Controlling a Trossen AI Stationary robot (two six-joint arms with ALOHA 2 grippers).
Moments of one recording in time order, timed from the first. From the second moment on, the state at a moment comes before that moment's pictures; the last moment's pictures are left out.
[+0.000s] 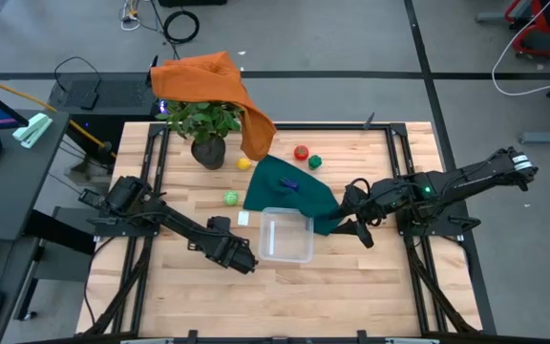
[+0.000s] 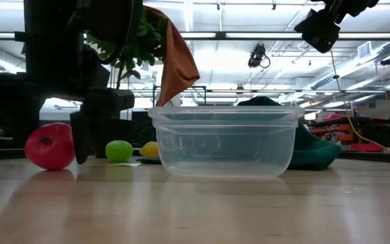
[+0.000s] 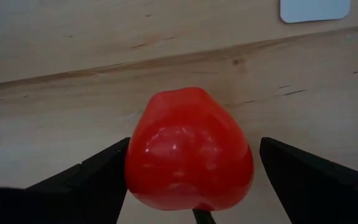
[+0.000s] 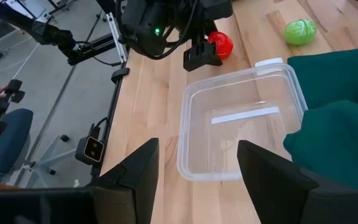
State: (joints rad) left arm -0.43 1.90 1.20 -1.05 -0.25 -1.89; right arm 0.22 0.90 0.71 -0.28 -0.06 0.45
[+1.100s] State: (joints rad) left arm -0.43 1.82 1.20 -1.09 -0.35 -1.90; right arm 0.22 0.90 0.71 -0.28 -0.06 0.48
